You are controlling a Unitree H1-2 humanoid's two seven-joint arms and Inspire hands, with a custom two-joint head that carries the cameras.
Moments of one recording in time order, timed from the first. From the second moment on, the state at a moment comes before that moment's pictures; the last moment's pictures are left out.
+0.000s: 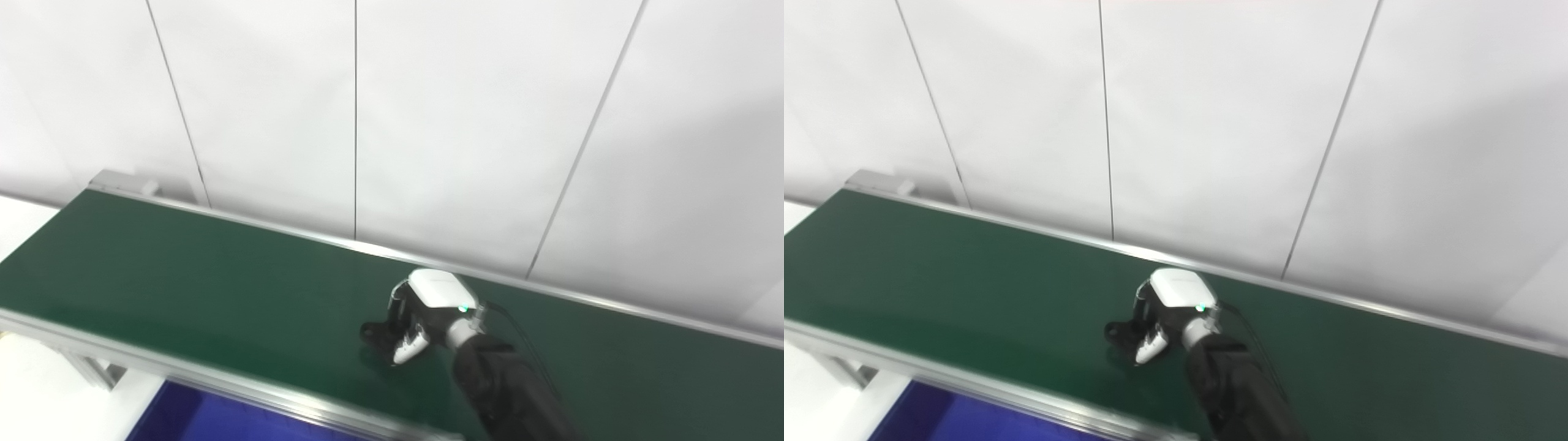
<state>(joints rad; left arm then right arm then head) 0.20 0.19 -0.79 0.20 0.27 -0.43 0.53 -0.70 0.06 0.70 0.38 -0.84 0.25 0.25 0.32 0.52</state>
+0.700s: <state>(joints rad) 0.21 0.20 -0.78 0.18 0.25 -0.43 0.51 -0.57 0.03 0.58 -0.12 -0.84 0.30 0.36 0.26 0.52</state>
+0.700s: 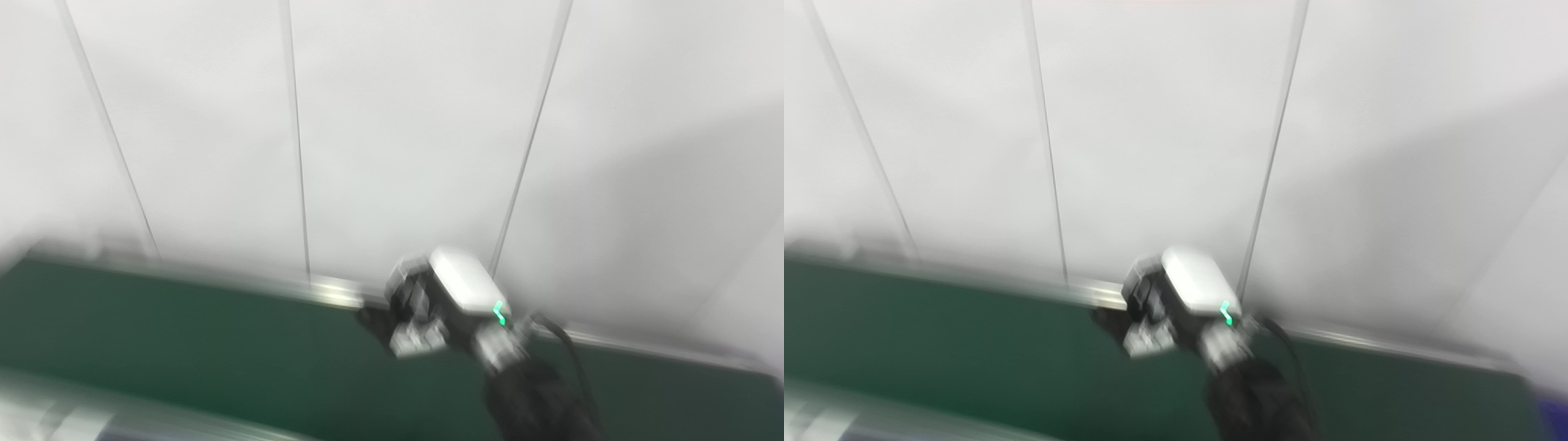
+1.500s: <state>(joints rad) 0.32 0.28 -0.67 -0.02 0.12 -0.43 0.36 -0.25 -0.09 0.37 -0.62 -0.85 0.40 0.51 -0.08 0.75</state>
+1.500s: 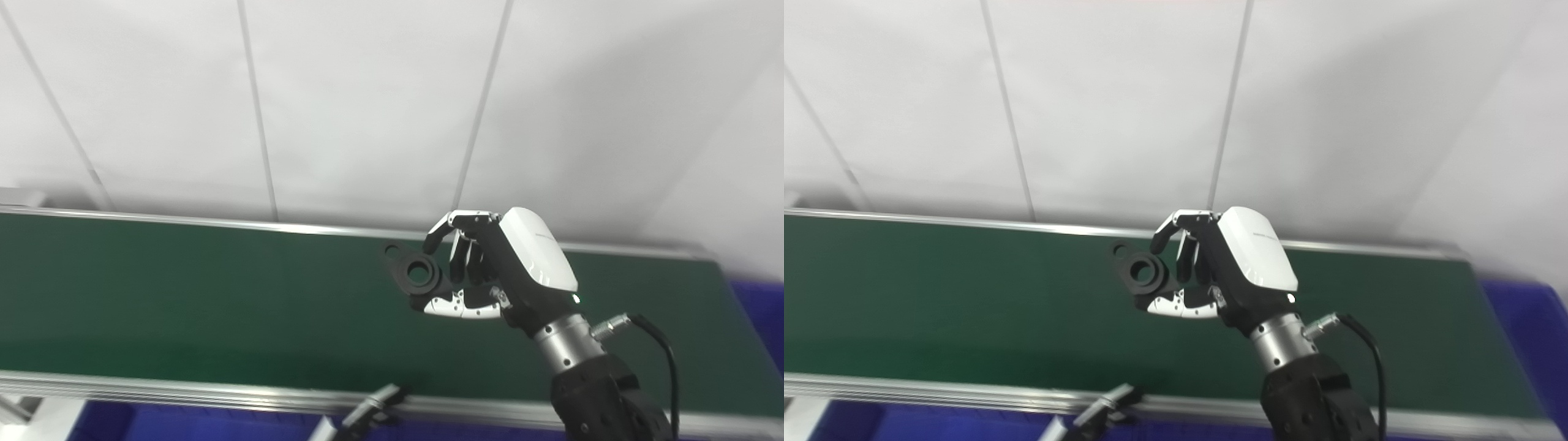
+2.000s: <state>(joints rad) 0.39 0.26 -0.47 -0.21 0.01 -0.44 0.10 -0.01 -0.11 0.28 -0.75 -0.96 0.44 0.64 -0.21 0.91</state>
